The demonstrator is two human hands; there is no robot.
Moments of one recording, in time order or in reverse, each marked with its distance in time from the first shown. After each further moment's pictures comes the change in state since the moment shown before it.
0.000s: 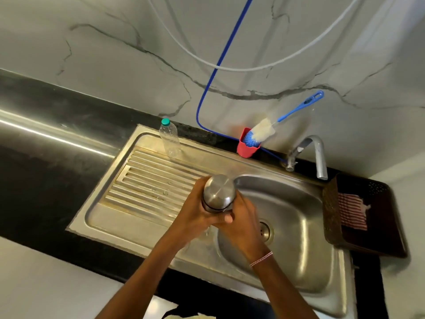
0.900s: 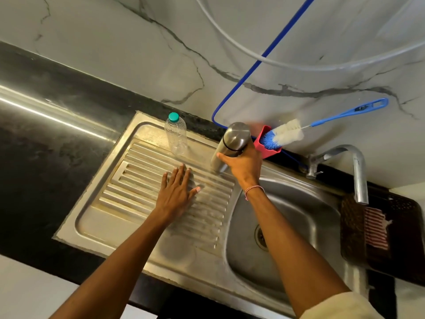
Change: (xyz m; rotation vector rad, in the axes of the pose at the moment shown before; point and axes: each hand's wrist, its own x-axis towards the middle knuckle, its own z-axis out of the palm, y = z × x) left_hand 0.136 -0.166 -0.109 1.244 -0.063 -0.153; right_hand 0.203 0.019 0.059 0.167 0.192 0.227
